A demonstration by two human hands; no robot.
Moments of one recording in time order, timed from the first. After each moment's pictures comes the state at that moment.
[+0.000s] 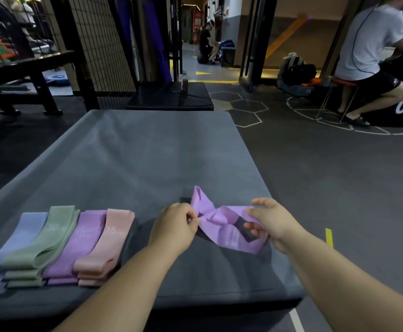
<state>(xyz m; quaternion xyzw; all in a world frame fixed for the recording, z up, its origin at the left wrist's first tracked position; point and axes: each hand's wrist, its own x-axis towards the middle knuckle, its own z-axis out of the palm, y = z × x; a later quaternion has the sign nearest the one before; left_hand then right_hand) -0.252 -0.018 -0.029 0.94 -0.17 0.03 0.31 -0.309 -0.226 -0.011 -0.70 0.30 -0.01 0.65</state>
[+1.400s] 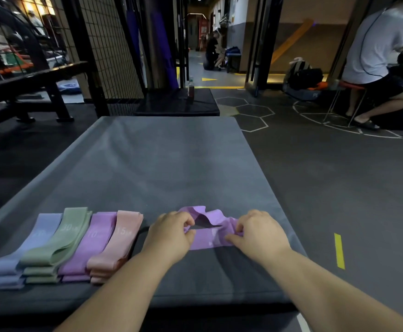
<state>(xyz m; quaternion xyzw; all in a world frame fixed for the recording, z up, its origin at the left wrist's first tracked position) -0.262 0.007 -0.022 0.95 -0.19 0.01 0.23 -0.320 -0.195 -0.022 -0.99 0.08 -0.04 0.09</state>
